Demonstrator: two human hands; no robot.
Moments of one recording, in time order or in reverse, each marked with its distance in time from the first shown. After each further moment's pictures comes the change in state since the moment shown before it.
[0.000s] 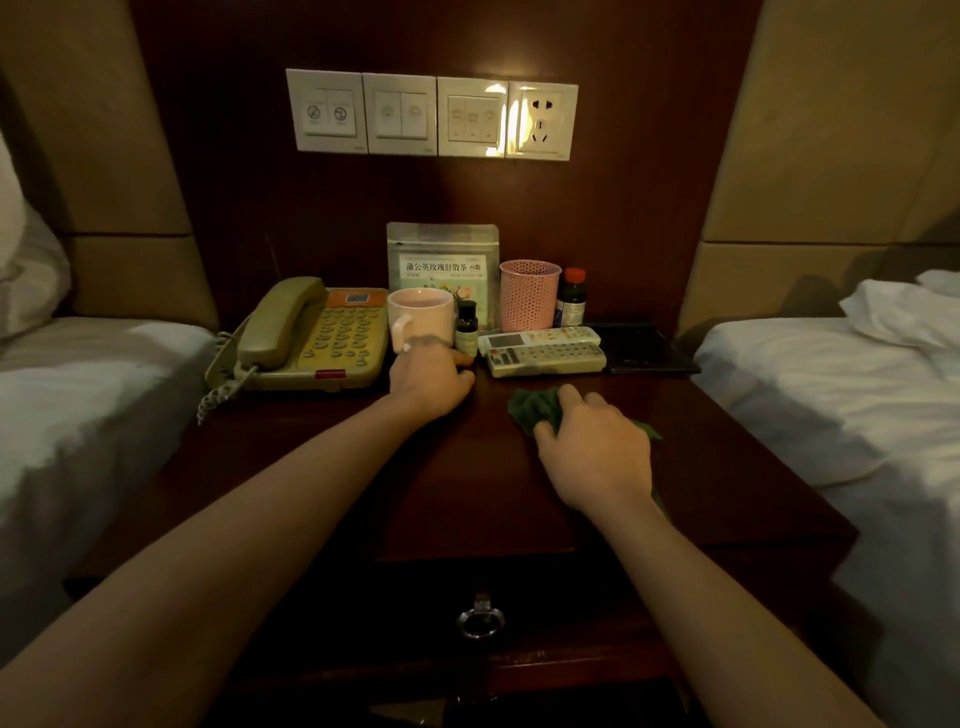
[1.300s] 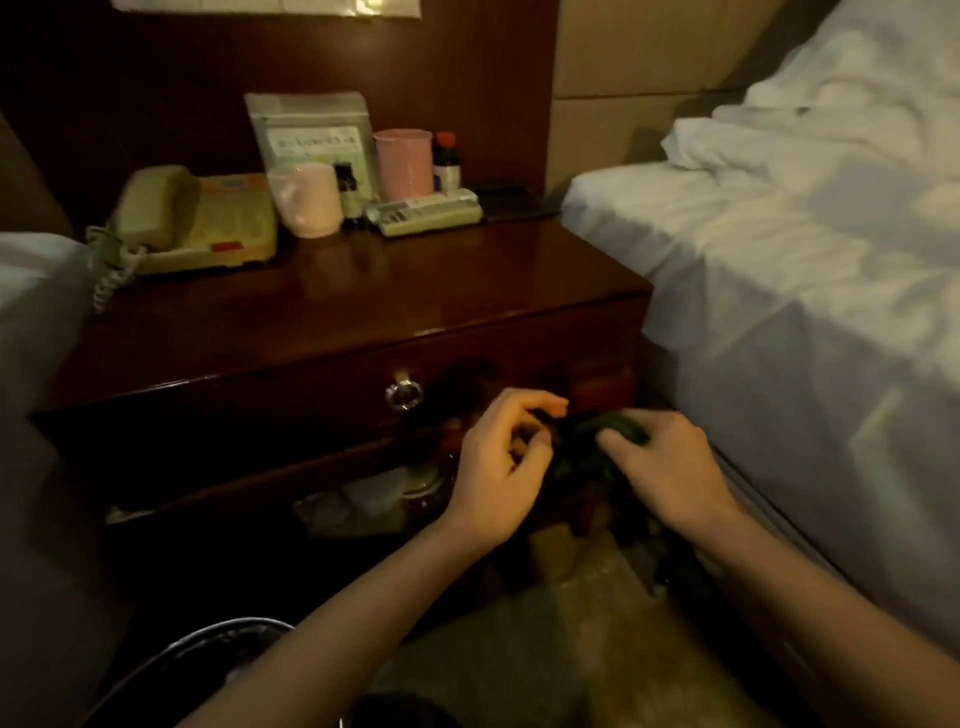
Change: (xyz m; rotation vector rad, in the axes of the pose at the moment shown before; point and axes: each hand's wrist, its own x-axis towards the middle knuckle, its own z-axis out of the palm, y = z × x) left_hand -0.306 0.109 0.016 -1.061 -0.110 0.402; right_hand -0.231 0.085 -0.042 0.435 -0.116 0.403
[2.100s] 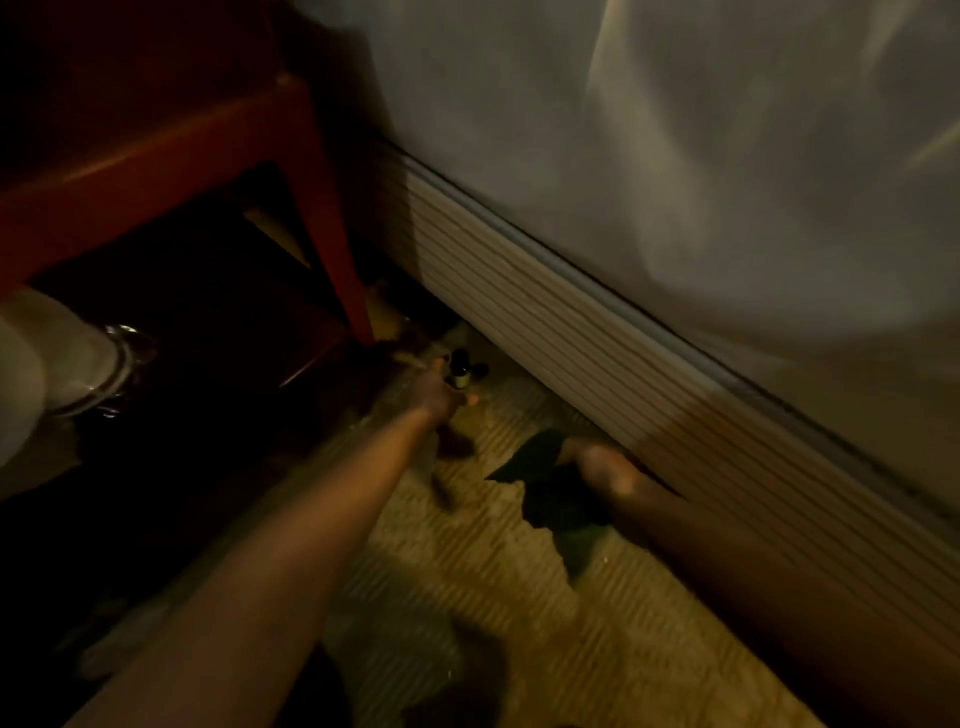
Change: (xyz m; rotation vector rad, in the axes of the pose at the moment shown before) left_hand -0.090 -0.252 0.293 0.179 -0.732 -0.829; right_hand -0.120 0.241 0.045 0.660 -0.057 1.283
